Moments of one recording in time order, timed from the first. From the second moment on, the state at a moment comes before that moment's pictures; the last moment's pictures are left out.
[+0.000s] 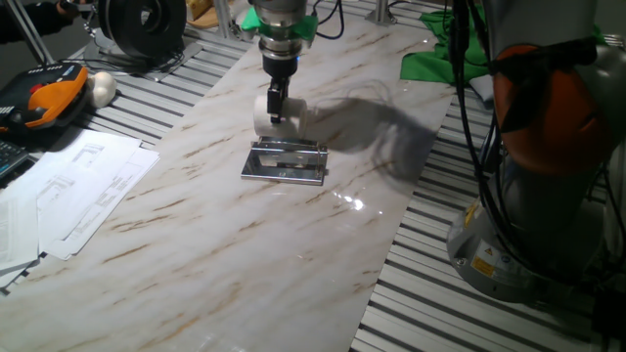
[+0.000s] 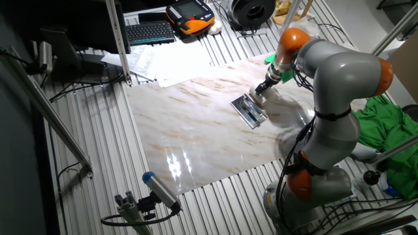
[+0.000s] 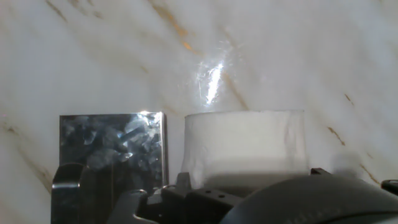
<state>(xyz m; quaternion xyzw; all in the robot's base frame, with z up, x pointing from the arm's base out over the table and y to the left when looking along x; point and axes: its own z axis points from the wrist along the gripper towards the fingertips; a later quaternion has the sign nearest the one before) 0.543 -0.122 0.069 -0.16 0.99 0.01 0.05</state>
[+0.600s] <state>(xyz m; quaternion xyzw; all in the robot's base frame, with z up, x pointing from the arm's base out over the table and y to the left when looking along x) 0.545 -0.117 0.076 -0.20 0.98 0.01 0.04</state>
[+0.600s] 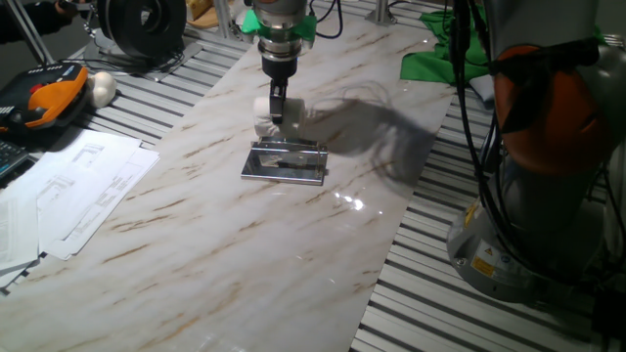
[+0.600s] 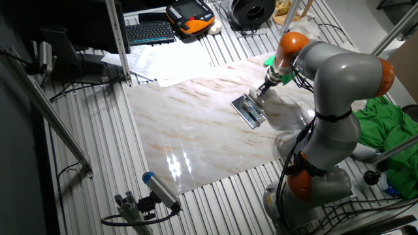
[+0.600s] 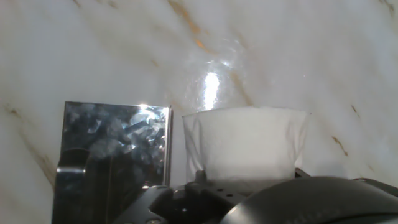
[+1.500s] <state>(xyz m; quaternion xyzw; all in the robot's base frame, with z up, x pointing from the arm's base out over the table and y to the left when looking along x) 0.575 -0.066 0.153 -0.13 0.99 0.01 0.06</state>
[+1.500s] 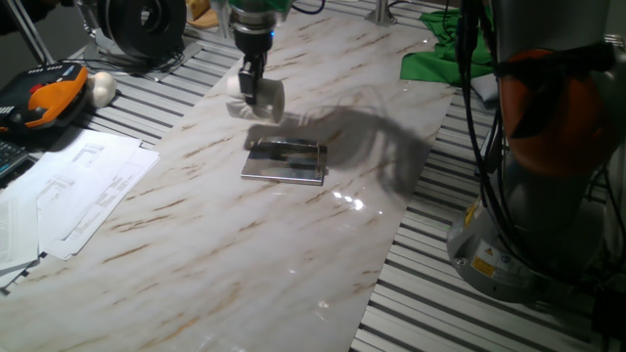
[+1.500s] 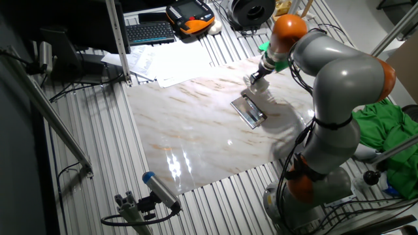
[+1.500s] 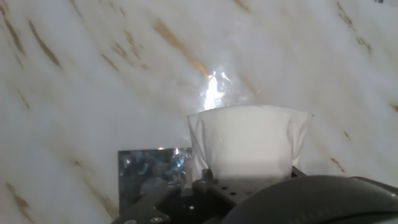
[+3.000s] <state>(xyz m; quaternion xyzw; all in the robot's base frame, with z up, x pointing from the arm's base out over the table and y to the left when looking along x) 0.579 0.007 0.148 -0.10 0.98 0.03 0.15</state>
